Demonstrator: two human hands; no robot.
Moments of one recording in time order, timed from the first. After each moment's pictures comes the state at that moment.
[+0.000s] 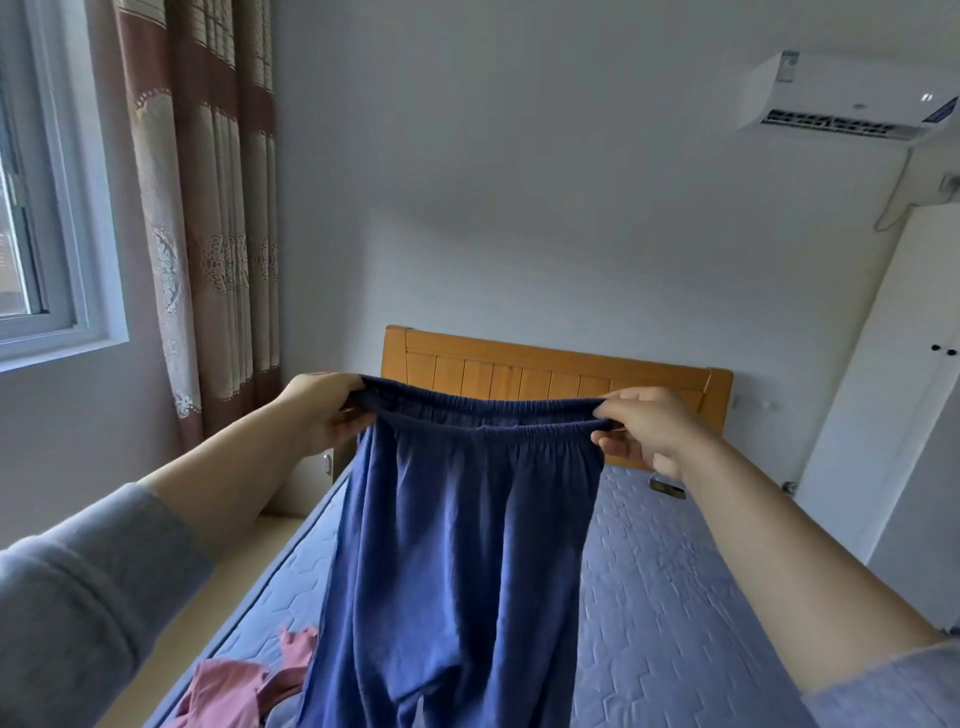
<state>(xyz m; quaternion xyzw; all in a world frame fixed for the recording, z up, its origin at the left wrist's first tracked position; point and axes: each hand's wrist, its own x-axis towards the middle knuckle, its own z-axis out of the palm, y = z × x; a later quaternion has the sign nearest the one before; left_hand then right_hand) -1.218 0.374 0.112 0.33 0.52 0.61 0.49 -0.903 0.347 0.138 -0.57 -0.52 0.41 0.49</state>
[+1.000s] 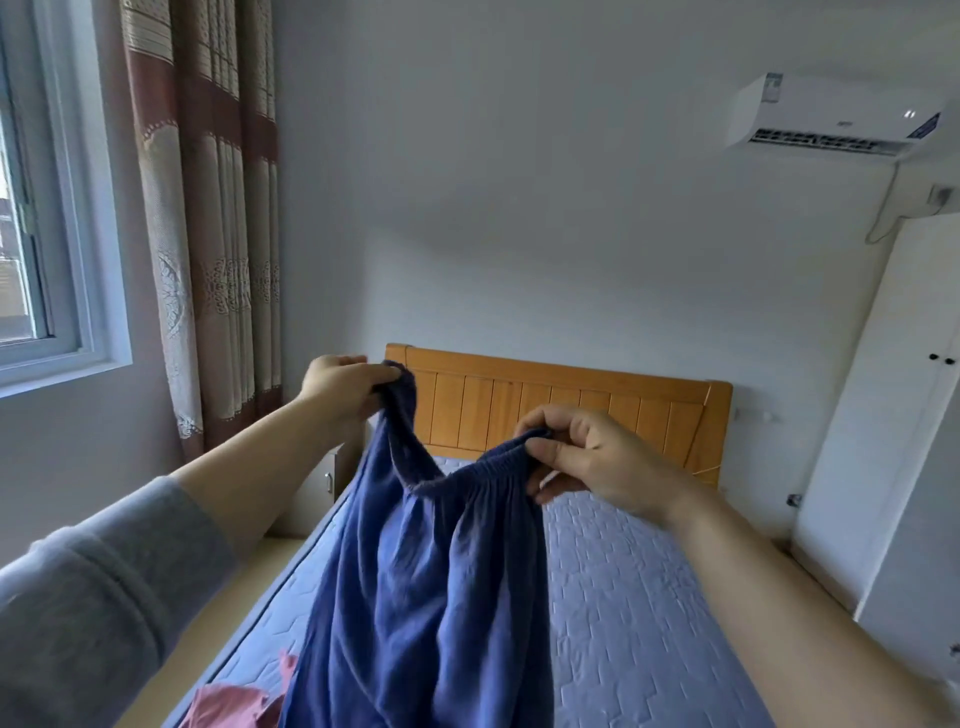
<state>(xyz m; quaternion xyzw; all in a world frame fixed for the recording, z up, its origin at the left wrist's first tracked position) -1.194 0.367 0.144 0.37 0.49 0.67 0.43 -0.927 0.297 0.138 -0.34 -0.78 0.40 0.34</state>
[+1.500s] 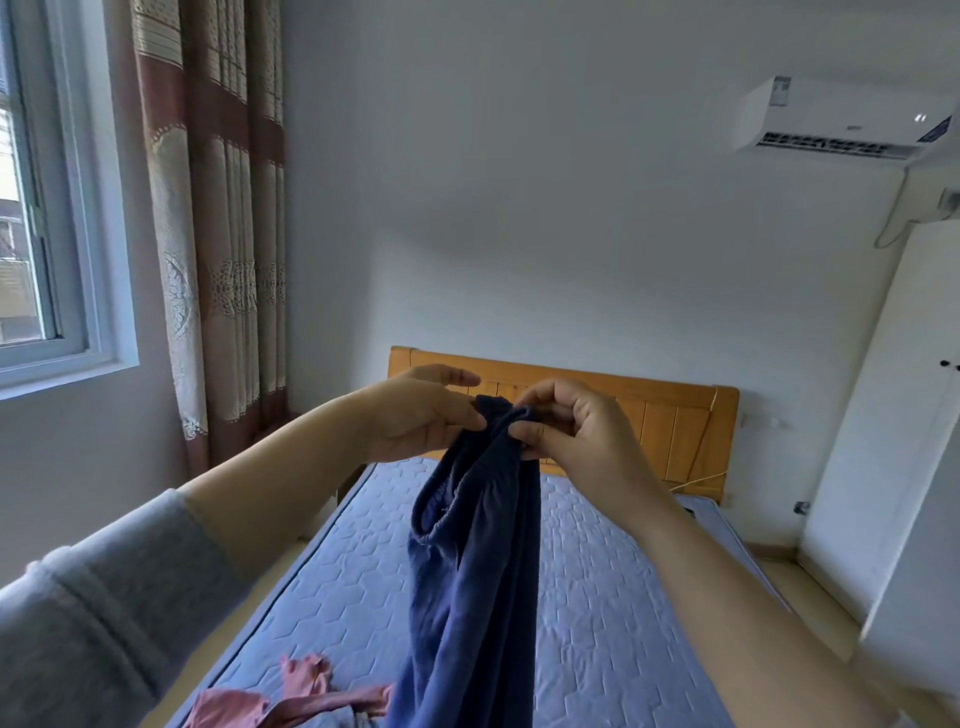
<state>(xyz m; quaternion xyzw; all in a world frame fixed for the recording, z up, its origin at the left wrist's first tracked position) -1.149 0.330 0.162 0.53 0.35 0.44 0.63 -0.952 0.310 0.132 -0.30 -0.74 0.29 0.52</state>
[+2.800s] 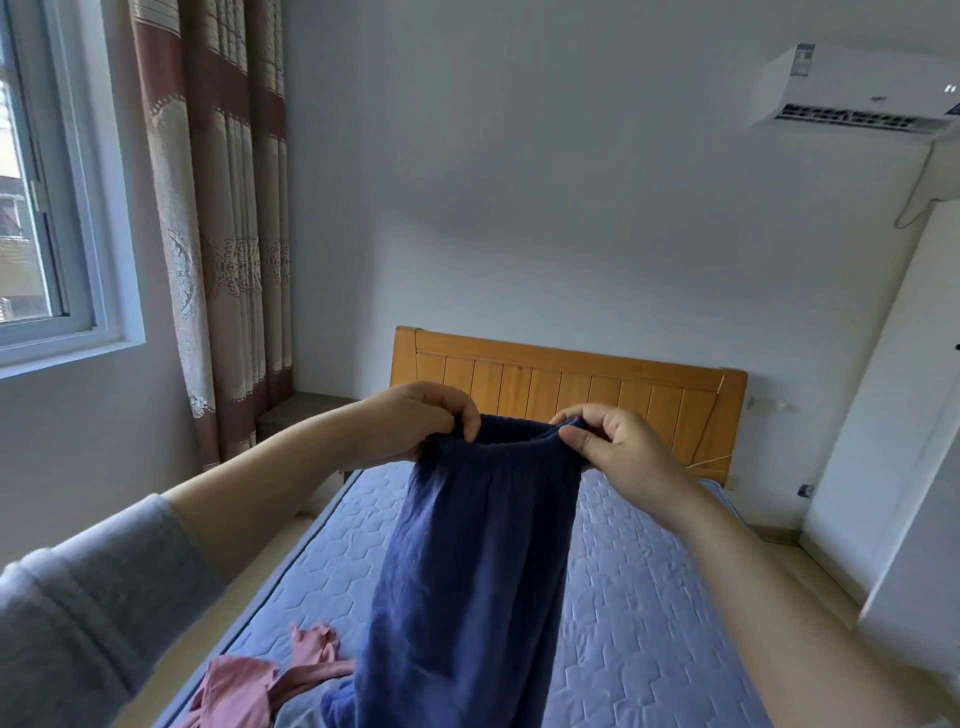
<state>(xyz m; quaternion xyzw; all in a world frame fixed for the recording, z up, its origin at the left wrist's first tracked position) -1.167 0.334 0.126 0.71 0.42 0.32 0.47 -0.914 0.331 0.103 -0.43 -0.74 0.27 0.44</state>
